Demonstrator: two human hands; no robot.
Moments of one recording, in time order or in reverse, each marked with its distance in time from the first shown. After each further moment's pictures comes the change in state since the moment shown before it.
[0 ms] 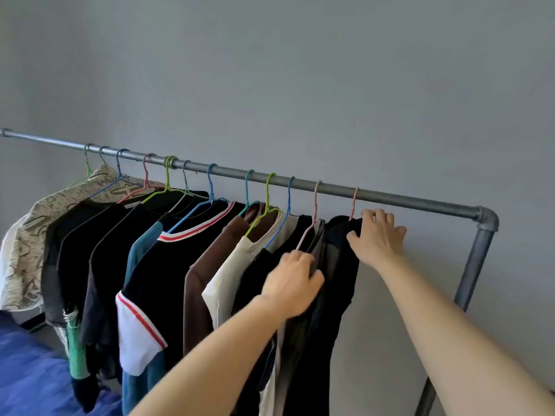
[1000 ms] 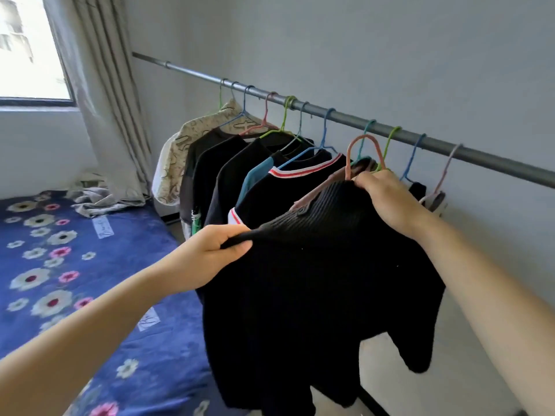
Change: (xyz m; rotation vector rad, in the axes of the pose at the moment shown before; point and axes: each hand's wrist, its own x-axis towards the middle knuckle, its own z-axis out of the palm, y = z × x) left_hand -0.214 -0.106 -0.141 -0.420 0.097 -0.242; right_hand -0.072 -0.152 -0.043 0.999 -0.538 -0.550
